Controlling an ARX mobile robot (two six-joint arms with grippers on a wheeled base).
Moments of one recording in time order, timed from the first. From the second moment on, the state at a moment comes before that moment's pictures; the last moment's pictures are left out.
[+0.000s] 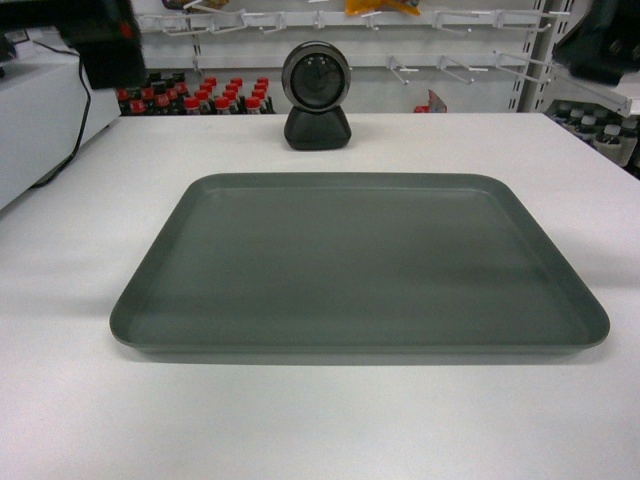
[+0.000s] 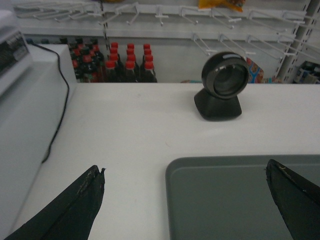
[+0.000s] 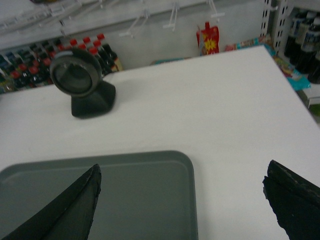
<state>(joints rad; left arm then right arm) -0.24 1.36 0.69 0.53 -0.20 -0.10 0.14 1.52 0.86 0.41 0.00 0.24</state>
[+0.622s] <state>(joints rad) -0.23 1.09 0.56 0.52 -0.22 -0.04 0.13 1.24 0.70 0.46 0.07 0.19</state>
